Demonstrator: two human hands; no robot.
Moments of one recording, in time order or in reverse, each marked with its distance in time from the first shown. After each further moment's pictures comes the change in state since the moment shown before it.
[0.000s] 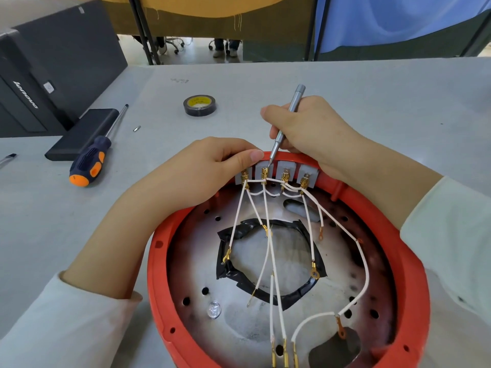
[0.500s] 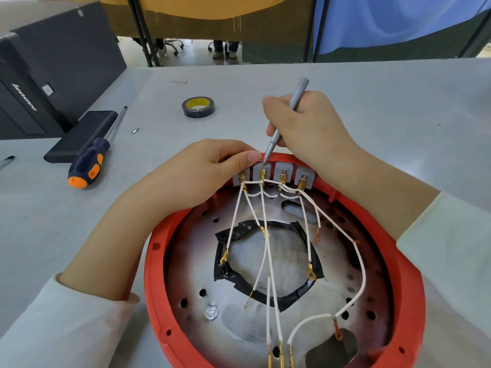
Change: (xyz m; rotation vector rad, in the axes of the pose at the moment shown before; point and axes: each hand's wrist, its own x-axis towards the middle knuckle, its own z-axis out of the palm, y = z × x) left_hand -0.001 0.000 0.000 -0.007 0.006 0.012; right_hand -0.007 -0.003 0.003 -0.013 0.094 -0.196
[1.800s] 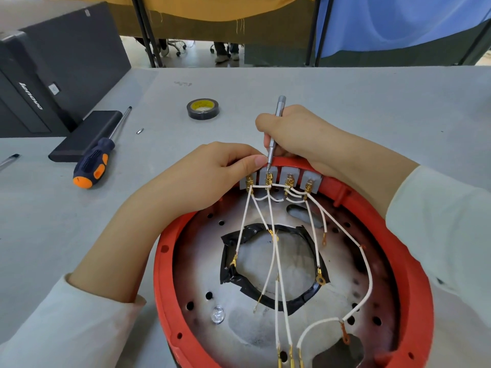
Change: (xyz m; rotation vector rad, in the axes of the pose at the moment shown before) left_hand 0.003 -0.004 0.001 0.000 0.005 -0.003; right_hand 0.019 -0.003 0.011 -0.128 -0.228 0.297
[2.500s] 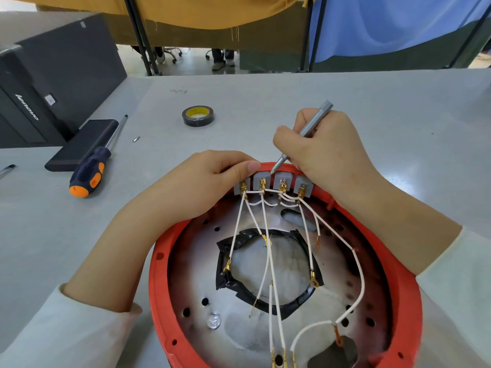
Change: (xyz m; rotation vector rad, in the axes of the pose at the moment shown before) left_hand -0.002 0.002 -0.001 -0.018 -0.008 -0.006; right_hand -0.042 0.019 -0.012 0.115 0.352 -0.339
